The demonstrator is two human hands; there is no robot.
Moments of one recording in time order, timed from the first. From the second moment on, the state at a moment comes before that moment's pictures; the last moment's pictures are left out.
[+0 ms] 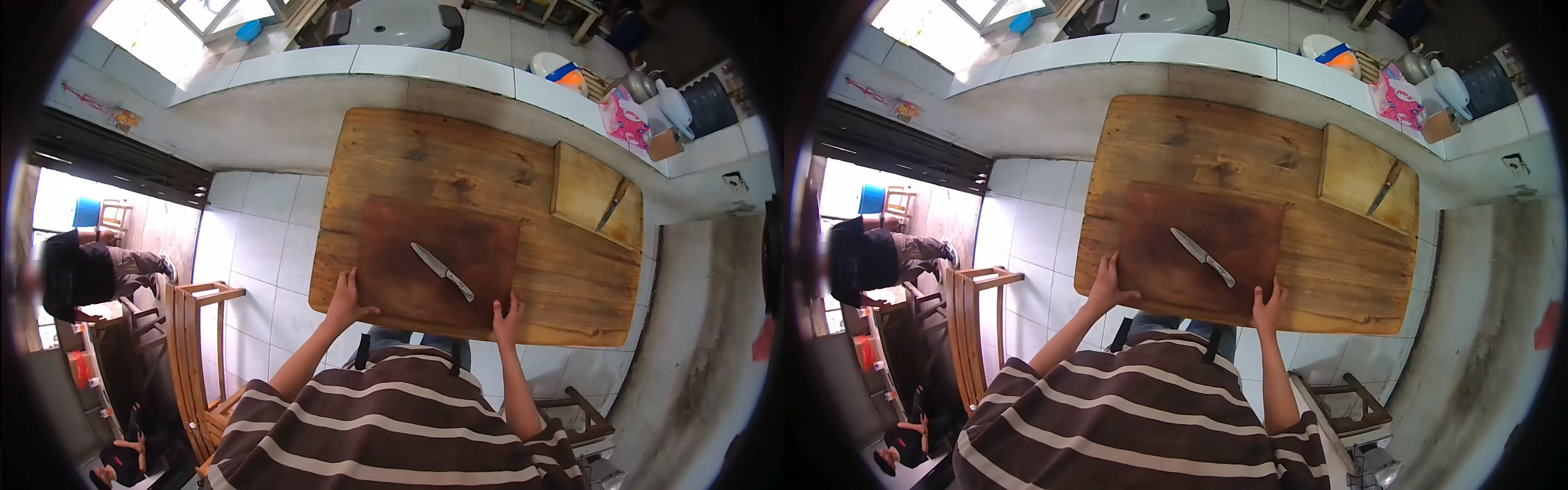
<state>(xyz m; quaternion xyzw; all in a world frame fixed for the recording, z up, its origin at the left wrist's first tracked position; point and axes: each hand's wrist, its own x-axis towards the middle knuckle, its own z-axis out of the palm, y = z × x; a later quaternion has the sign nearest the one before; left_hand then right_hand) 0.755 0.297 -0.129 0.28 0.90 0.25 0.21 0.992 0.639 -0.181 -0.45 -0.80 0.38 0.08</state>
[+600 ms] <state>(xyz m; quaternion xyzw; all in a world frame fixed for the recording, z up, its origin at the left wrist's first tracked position) 0.686 0.304 -0.120 0.32 0.89 0.21 0.25 0.949 0.657 -0.200 -0.49 -0.73 0.47 0.10</state>
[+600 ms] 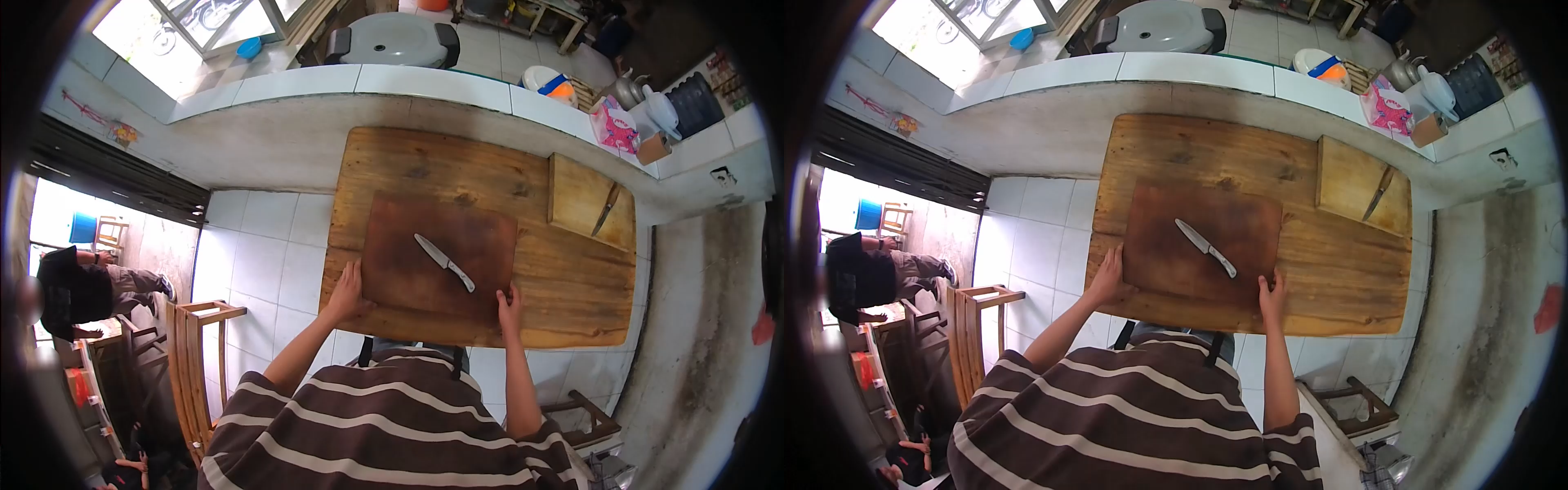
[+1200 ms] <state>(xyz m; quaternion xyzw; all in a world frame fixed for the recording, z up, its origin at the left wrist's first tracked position) 0.681 0.300 -0.148 0.29 0.89 0.31 0.19 0.916 0.660 -0.198 -0.50 -0.73 0.46 0.10</state>
